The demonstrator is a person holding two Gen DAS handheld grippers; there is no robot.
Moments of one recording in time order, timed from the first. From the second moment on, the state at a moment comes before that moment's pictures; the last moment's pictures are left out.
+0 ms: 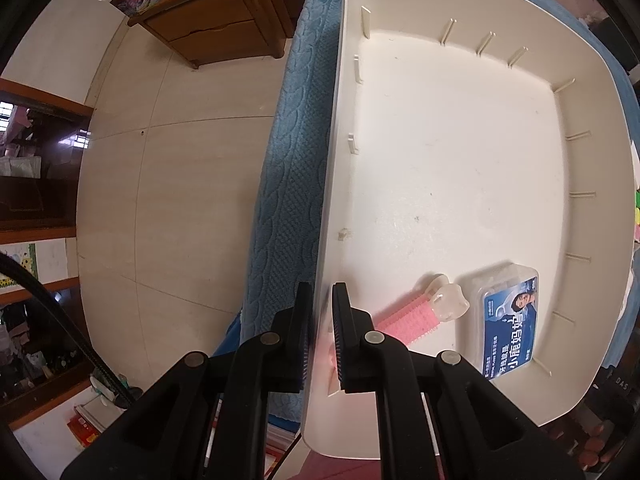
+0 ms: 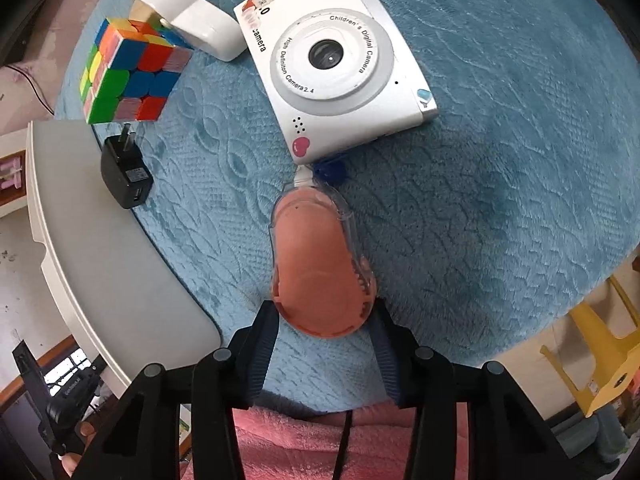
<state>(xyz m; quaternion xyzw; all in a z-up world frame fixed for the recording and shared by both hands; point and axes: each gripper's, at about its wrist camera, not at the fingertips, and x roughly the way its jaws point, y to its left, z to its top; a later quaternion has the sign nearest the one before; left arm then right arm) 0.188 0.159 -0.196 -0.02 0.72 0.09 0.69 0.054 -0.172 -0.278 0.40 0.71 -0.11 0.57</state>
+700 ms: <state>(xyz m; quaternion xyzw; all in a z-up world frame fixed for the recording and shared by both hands) 0.146 0.155 -0.195 0.00 0.72 0.05 0.70 0.036 -0.132 -0.207 0.33 0.66 -0.11 0.66</state>
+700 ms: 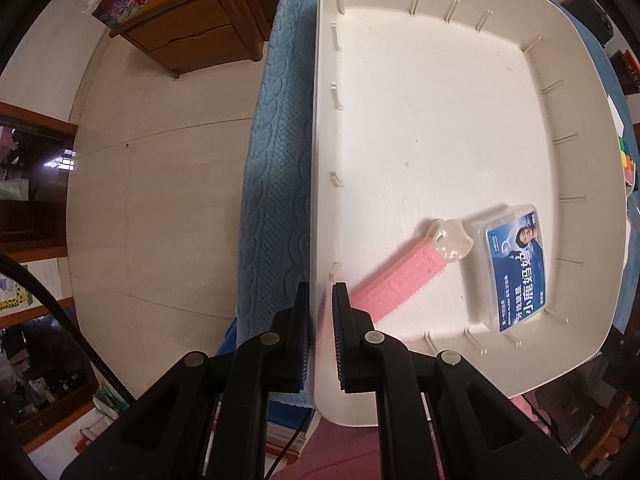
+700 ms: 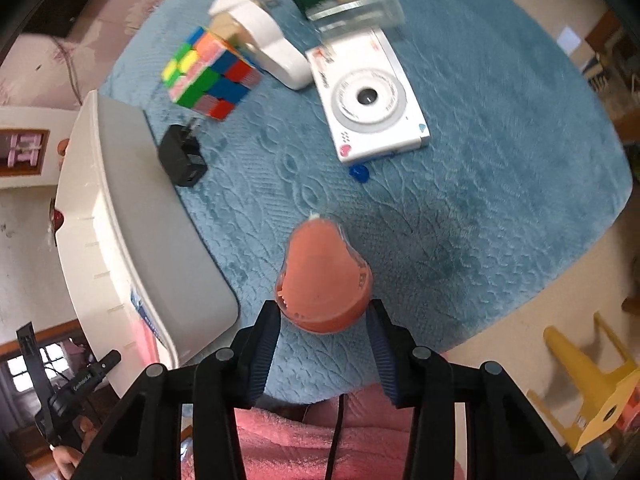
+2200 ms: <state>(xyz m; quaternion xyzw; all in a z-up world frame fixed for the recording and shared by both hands) 0.149 0.184 -0.206 -0.04 0.73 0.07 0.67 0.055 -0.189 -0.259 0.46 0.68 -0.17 0.55</state>
